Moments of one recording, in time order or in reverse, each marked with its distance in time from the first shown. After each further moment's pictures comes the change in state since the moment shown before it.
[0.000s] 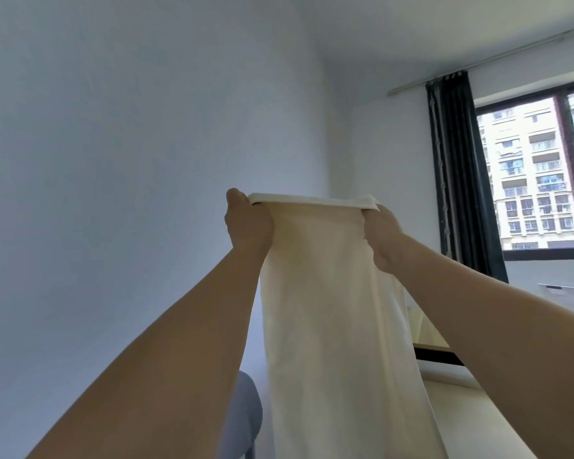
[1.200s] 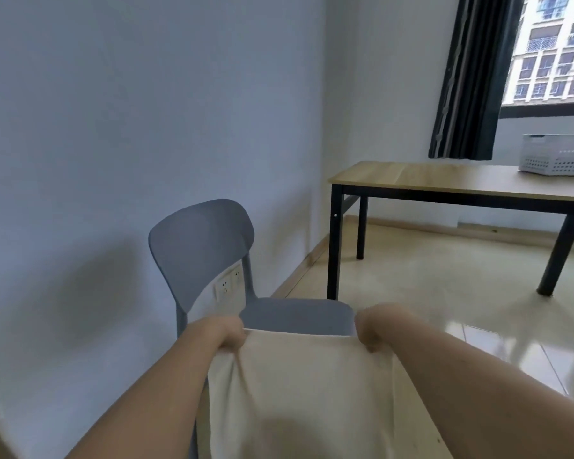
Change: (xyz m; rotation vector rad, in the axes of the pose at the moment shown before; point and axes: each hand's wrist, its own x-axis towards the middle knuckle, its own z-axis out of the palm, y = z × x) left_hand -0.286 -0.234 -0.144 1.307 -1.483 -0.442; right_hand -0.239 0.289 -0.061 -1.743 -1.071 0.482
